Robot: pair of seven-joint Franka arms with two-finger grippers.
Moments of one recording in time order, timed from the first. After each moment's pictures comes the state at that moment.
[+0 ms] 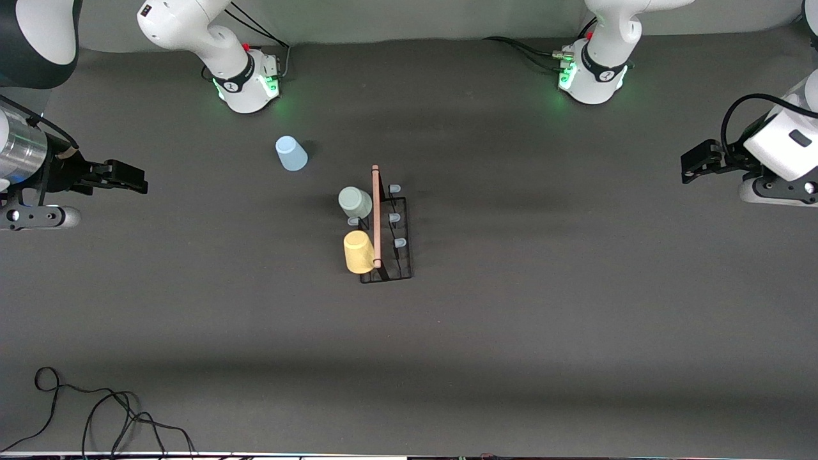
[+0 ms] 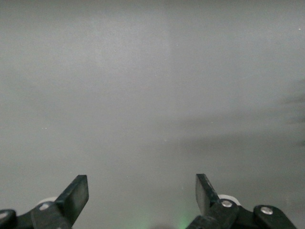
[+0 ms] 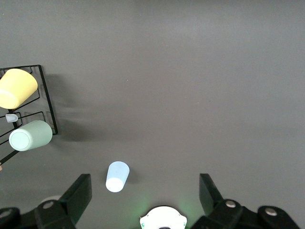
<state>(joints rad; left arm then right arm) 0.06 0.01 -0.14 -1.60 0.02 1.54 0.02 0.92 0.25 -1.00 -1.38 0.17 1.33 -0.04</state>
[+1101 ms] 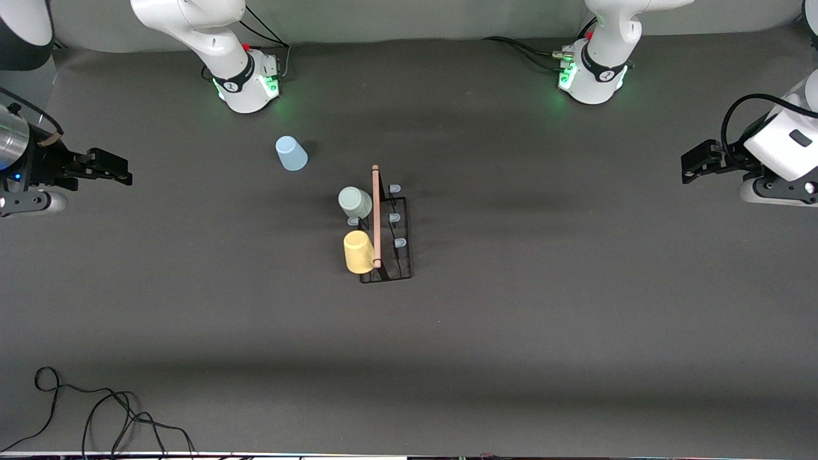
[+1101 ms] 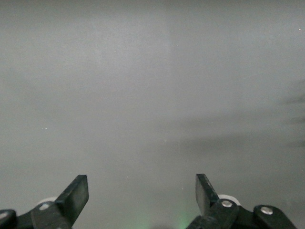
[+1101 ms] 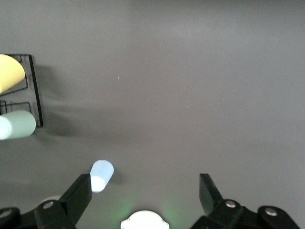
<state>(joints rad) 0.06 0.01 -0.14 -1.60 0.03 1.54 0.02 0.05 0.00 -0.03 -1.60 -0.03 1.49 -0.05</state>
